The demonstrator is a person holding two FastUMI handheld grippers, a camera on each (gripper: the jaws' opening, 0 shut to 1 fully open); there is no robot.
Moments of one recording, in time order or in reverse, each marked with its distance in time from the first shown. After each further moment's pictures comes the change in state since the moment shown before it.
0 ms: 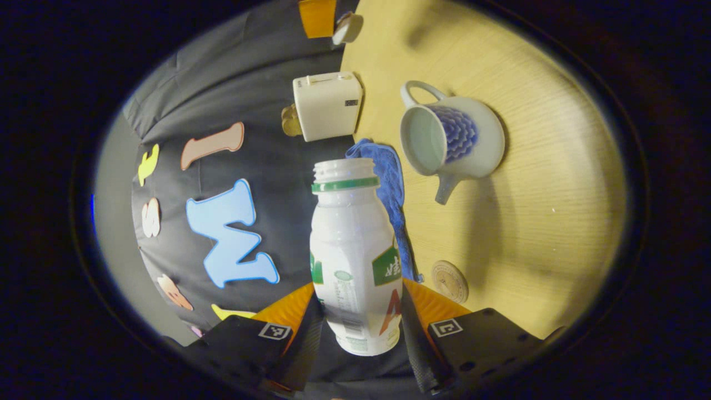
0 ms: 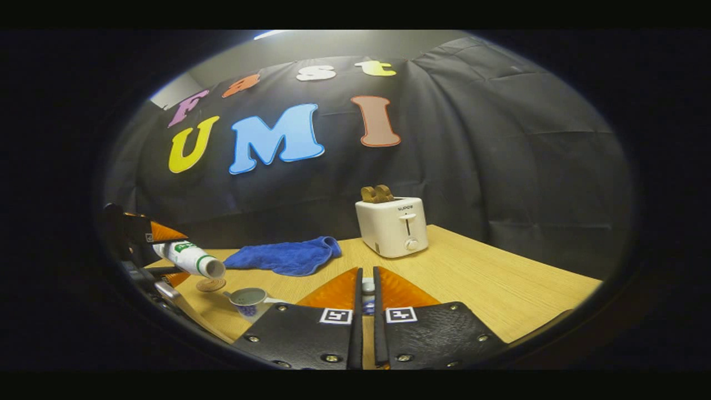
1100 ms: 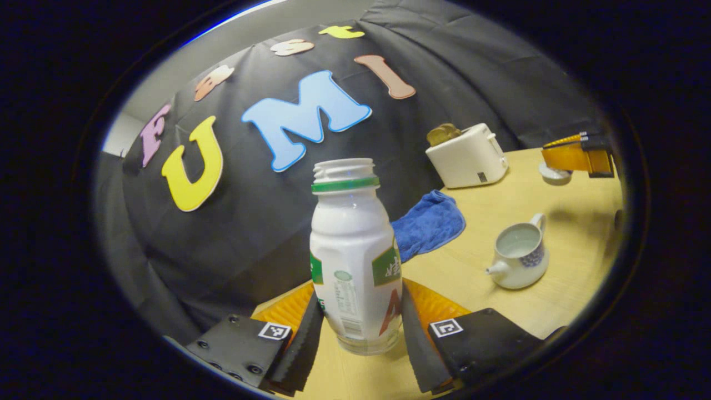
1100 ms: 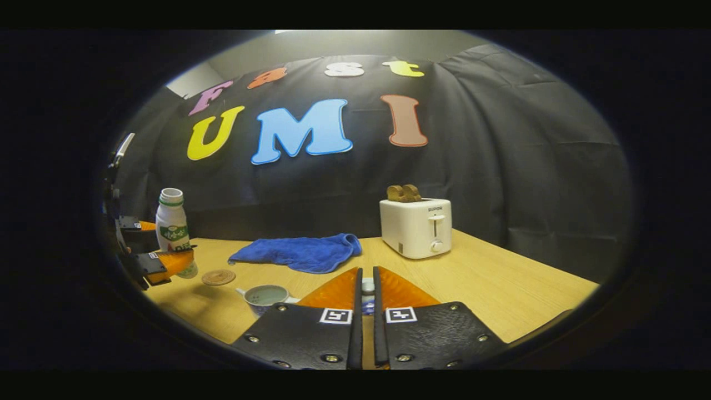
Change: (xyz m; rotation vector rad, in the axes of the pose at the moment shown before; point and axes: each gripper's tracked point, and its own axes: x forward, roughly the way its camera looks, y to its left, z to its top) left arm 0.006 0.006 -0.060 -1.199 -0.095 0.028; right arm 0.009 0.052 -0.006 -0.072 0.001 0.093
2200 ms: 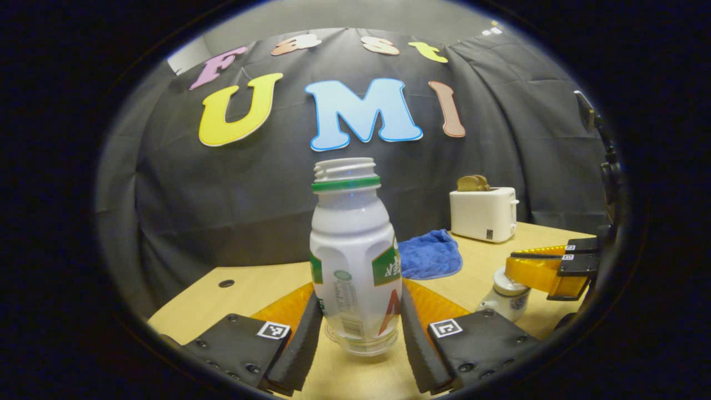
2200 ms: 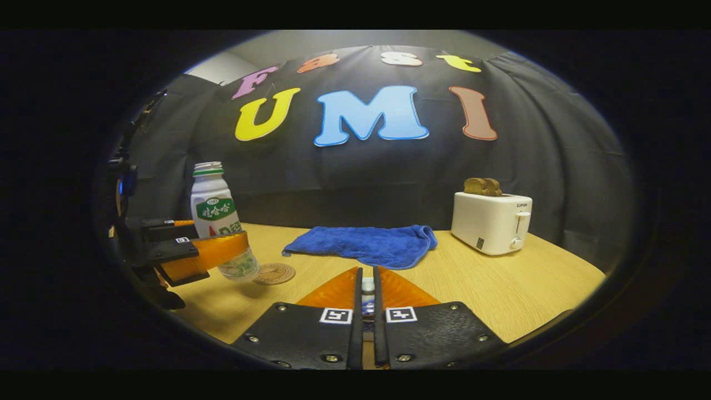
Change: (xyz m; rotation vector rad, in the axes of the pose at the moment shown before) left arm 0.003 0.031 -0.013 -0.395 -0.064 -0.036; right arm 0.019 0.114 -0.022 -0.092 0.066 0.190
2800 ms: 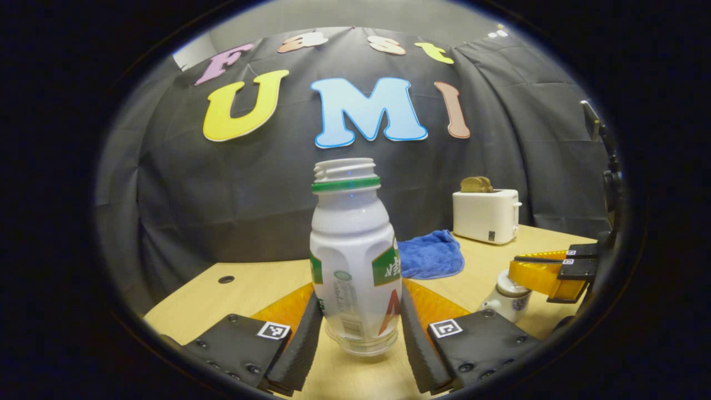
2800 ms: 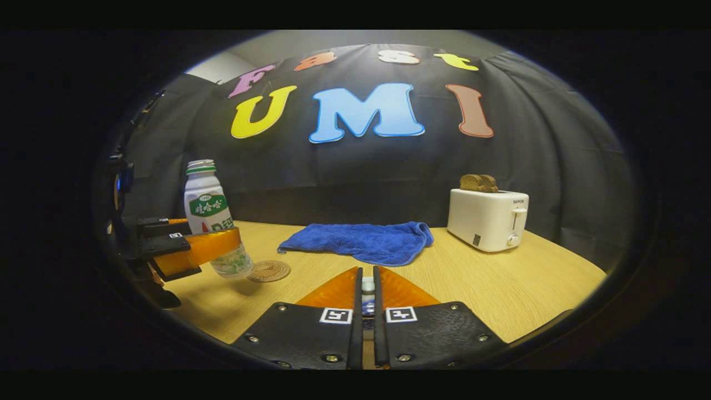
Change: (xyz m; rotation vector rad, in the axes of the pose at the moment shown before) left arm 0.001 0.003 -0.003 -0.019 0.007 0.013; right arm 0.001 -0.003 -0.007 -0.004 0.016 -0.013
